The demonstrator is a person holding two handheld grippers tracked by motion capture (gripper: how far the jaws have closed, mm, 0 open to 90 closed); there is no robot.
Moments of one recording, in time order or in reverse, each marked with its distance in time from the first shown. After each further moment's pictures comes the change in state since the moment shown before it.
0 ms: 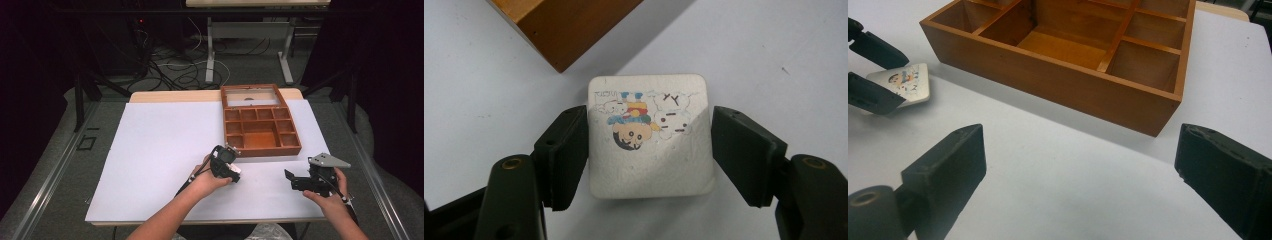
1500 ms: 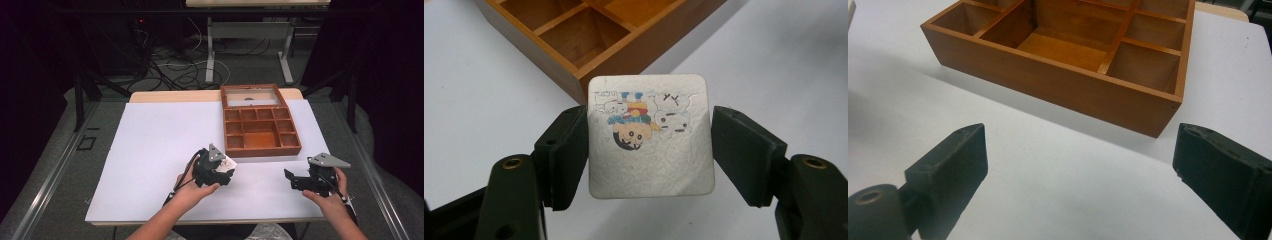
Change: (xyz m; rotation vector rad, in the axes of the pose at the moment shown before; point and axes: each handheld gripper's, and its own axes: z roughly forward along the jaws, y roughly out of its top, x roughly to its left) left arm 0.000 -0.040 -0.059 -0.361 0.010 0.046; right arm 0.002 0.001 0.000 -0.003 0.003 0.015
